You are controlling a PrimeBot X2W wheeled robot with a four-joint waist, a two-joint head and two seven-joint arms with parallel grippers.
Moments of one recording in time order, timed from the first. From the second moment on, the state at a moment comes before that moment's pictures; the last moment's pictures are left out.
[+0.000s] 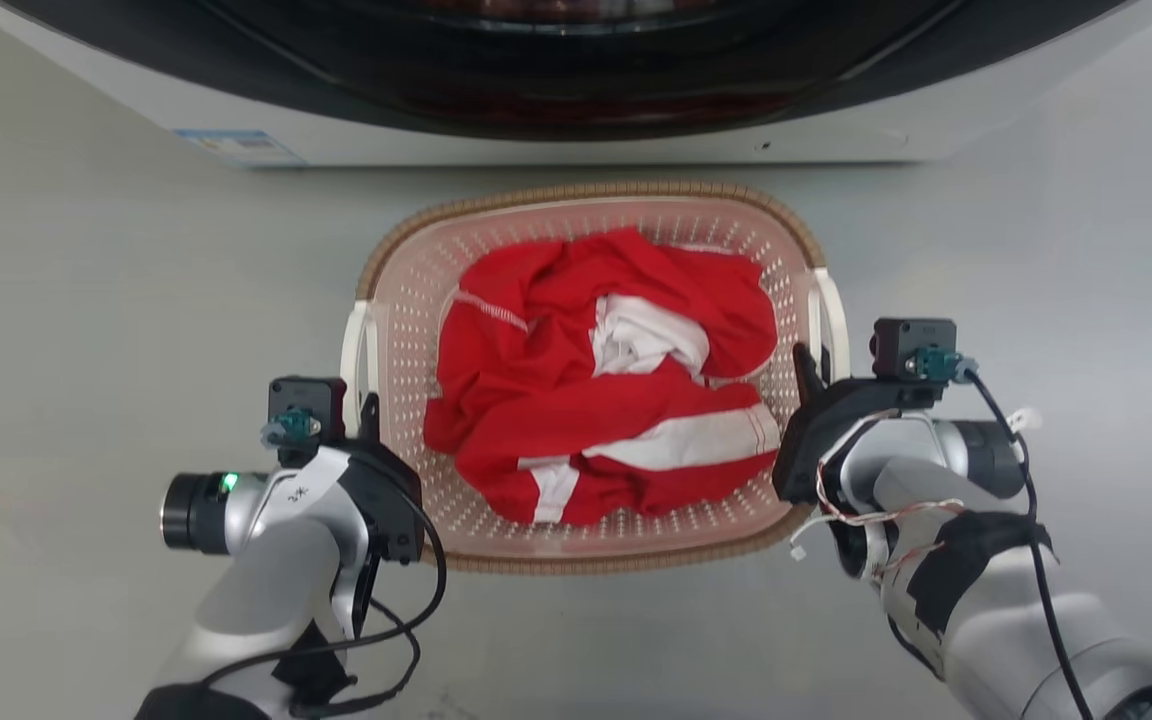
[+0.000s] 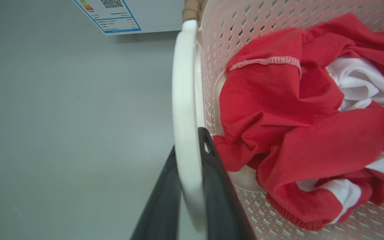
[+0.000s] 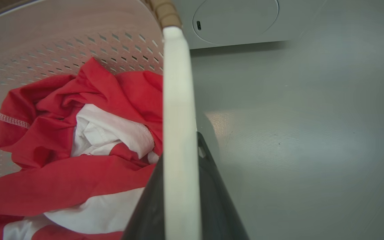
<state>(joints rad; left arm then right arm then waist) -0.76 0.04 -0.60 1.16 -0.62 0.07 -0.17 -0.91 -0.07 1.05 1.11 1.09 -0.14 -0.20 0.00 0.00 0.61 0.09</state>
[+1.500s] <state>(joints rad) -0.94 0.03 -0.59 1.19 -0.61 0.09 -0.24 -1.07 -0.07 1.04 1.19 1.02 -0.10 -0.25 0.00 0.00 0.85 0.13</state>
